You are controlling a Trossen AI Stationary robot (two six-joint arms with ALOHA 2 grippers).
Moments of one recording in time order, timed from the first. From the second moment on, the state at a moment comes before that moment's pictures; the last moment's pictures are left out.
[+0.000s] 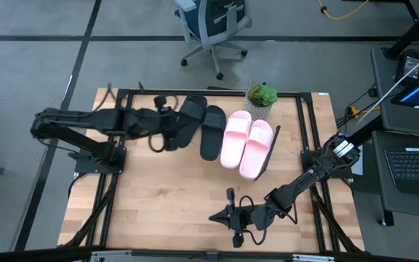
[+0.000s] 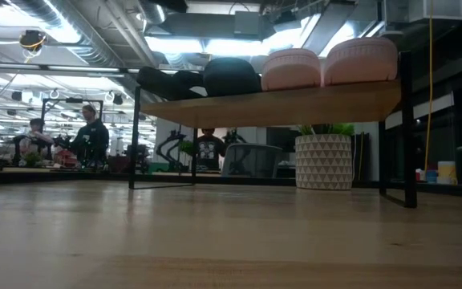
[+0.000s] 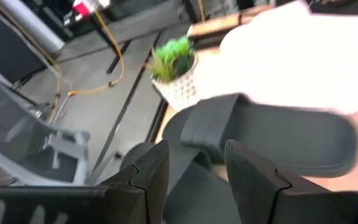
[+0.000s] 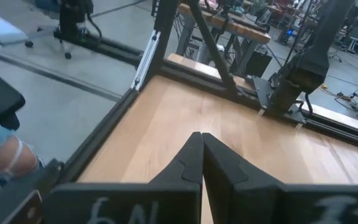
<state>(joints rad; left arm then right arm) -0.05 1.14 1.18 -0.57 -0.54 0.20 0.67 1.85 1.06 0.56 0.55 -0.16</state>
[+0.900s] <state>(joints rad) -0.30 0.72 1.01 -0.65 -0.53 0.06 0.60 1.38 1.06 0.00 0.25 -0.09</state>
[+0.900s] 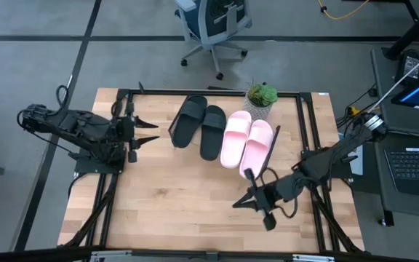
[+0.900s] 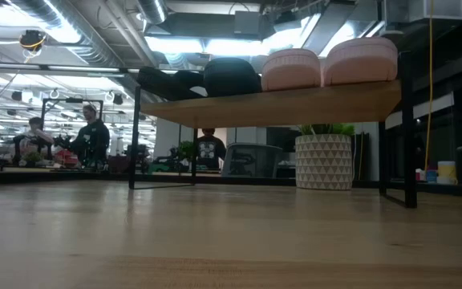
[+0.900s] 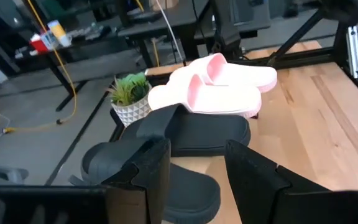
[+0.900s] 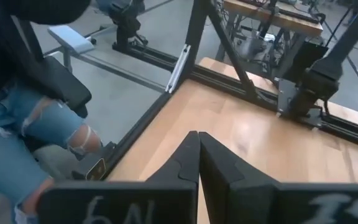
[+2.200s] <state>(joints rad) -0.16 0.14 0.12 0.05 0.05 0.12 0.45 0.88 0.22 0.62 0.05 -0.01</state>
